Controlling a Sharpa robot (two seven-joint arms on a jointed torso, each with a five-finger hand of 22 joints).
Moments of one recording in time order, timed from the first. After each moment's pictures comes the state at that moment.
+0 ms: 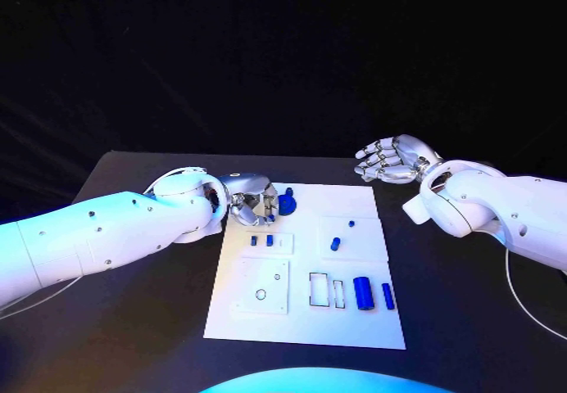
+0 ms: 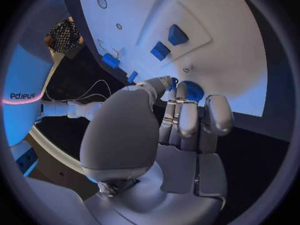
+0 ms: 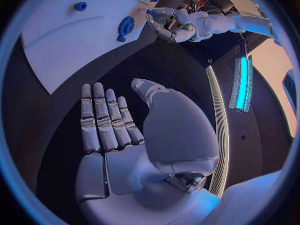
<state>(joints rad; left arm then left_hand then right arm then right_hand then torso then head) 1.20 -0.76 -0.04 1.43 -1.44 -0.07 0.02 1.46 -0.22 0.56 0.13 0.21 0.92 0.14 0.42 0.33 1.01 0.08 0.49 0.22 1.39 0.00 1.35 1.10 0.10 1.33 0.10 1.28 1.23 1.33 -0.82 -0.17 1.40 -0.66 -0.41 0.09 1.31 -0.17 0.44 0.13 0.29 0.64 0.18 0.38 0.33 0.84 0.21 0.35 0.07 1.01 0.16 0.12 0.36 0.17 0.88 0.27 0.07 0.33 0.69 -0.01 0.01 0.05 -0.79</state>
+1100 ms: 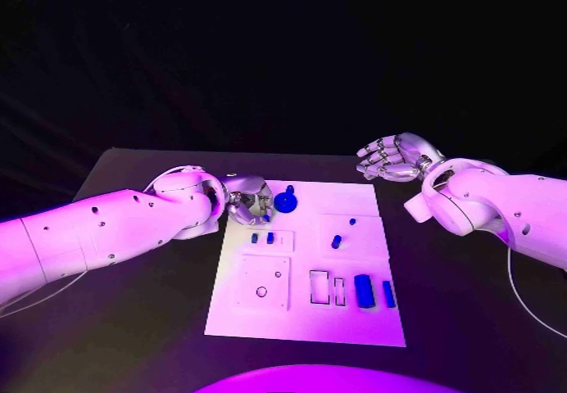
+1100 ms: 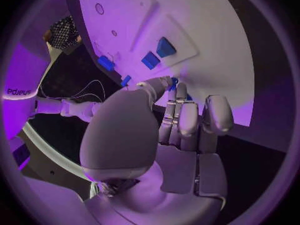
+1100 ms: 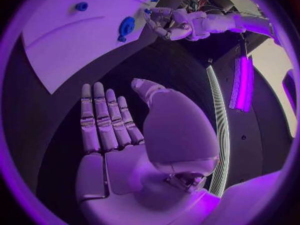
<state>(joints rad) 1.20 -0.75 -0.05 1.38 -1.40 -0.02 -0.01 1.45 -0.22 0.56 0.13 0.21 0.92 0.14 0.42 0.33 1.01 0.08 0.49 0.22 1.39 0.00 1.35 1.10 0.10 1.33 0.10 1.28 1.22 1.33 -0.82 -0.17 1.40 -0.66 -0.41 0.09 1.31 -0.17 0.44 0.13 0.29 0.65 0.18 0.38 0.33 0.84 0.21 0.35 0.07 1.01 0.16 0.12 0.35 0.17 0.88 0.27 0.07 0.33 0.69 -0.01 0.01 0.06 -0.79</state>
